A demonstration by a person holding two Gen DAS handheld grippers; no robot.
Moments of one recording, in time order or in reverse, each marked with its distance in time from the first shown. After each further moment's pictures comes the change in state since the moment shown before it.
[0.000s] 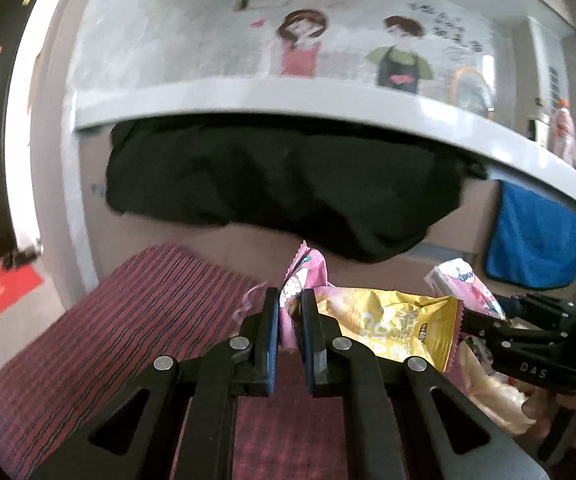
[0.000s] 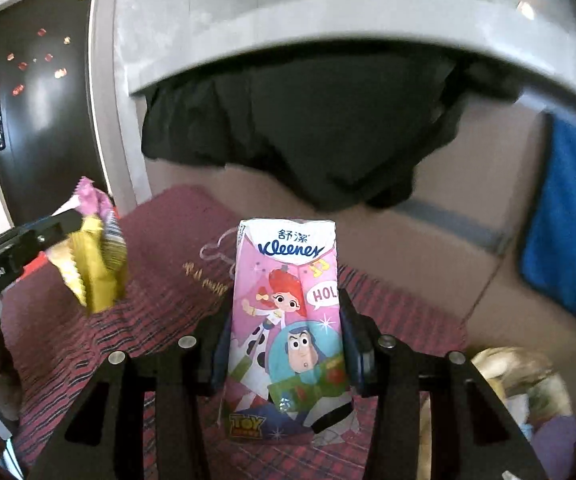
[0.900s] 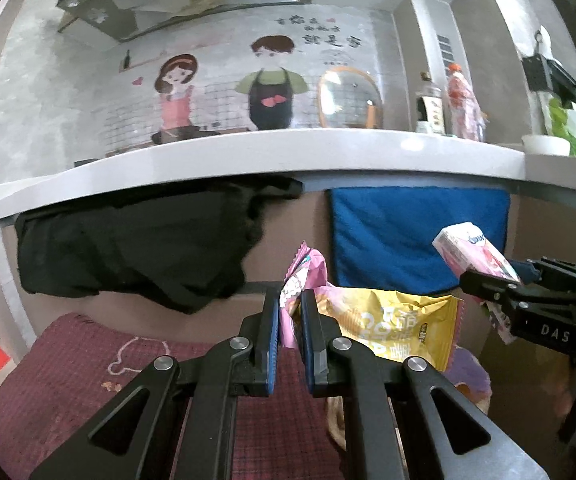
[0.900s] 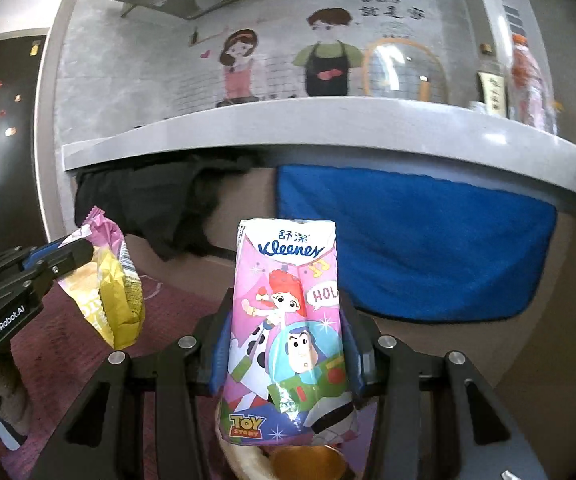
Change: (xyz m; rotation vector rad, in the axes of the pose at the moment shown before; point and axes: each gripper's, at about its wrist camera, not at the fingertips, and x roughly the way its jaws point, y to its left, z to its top) left arm -0.022 -0.213 0.006 0.217 -0.097 -0.182; right arm -0.159 -0.156 -0.034 0.120 -0.199 -0.240
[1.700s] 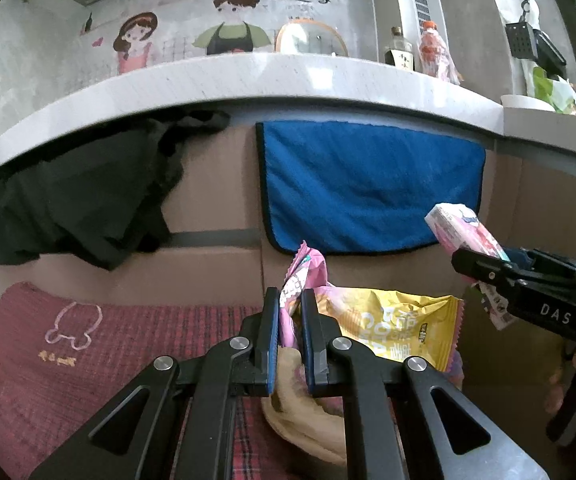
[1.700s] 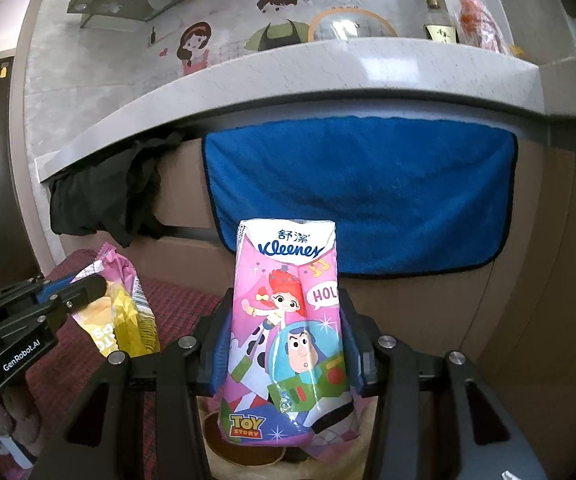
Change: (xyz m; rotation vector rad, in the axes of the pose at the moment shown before) left arm 0.054 -0.052 -0.032 -0.015 0.140 -0.125; right arm 0.007 -0.061 -0.041 0.107 0.044 -0.041
